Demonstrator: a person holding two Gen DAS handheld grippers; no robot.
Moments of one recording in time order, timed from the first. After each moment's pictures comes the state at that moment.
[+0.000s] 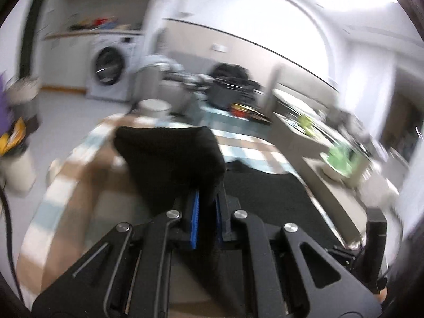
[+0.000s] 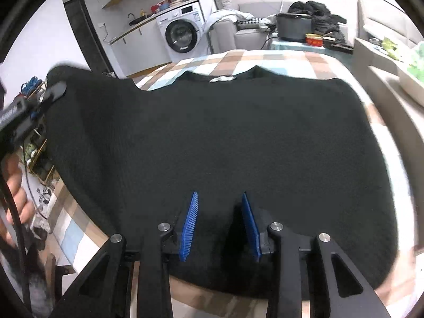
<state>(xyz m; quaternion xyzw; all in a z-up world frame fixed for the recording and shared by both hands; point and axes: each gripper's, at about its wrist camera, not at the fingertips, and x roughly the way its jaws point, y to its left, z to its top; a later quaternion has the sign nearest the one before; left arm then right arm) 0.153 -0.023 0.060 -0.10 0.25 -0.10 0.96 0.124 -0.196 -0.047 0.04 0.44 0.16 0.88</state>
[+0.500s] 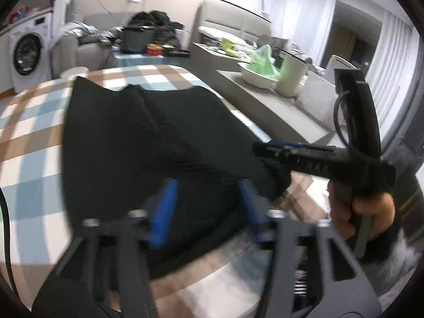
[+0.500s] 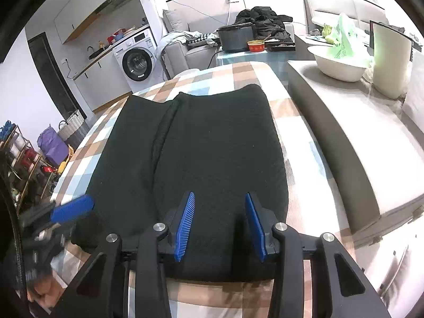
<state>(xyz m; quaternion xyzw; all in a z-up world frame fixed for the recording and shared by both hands) 0.125 -0.167 -0.005 -0.02 0.36 -0.27 0.89 0.112 -0.288 -0.029 0.11 0.42 0.07 0.90</state>
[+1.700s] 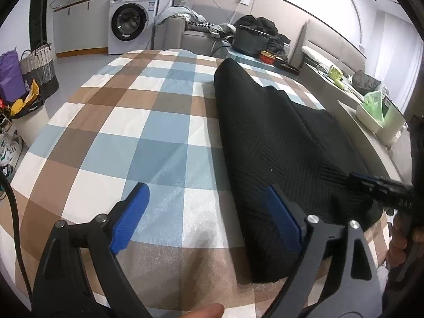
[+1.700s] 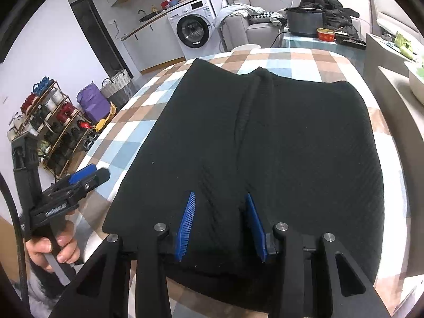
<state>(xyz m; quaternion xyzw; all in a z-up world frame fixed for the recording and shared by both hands) 0.152 -0.005 -0.046 -0.10 0.39 -0.02 0.92 0.145 -0.213 -0.040 0.07 0.46 0.22 0.86</state>
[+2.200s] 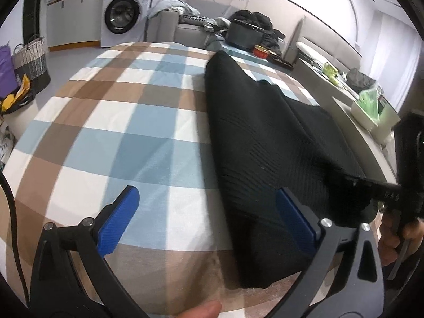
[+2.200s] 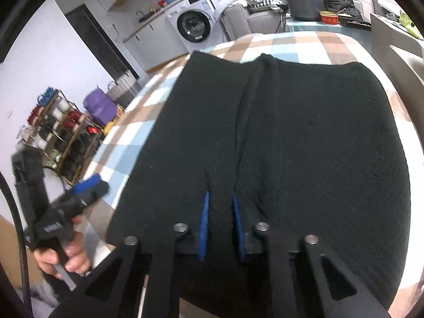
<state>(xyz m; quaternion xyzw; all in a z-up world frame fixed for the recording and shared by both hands) 0.162 -0.018 -0.053 -0.11 0.40 -0.05 0.91 0.160 -0.211 -0.051 0.12 0.47 0.25 0.84</state>
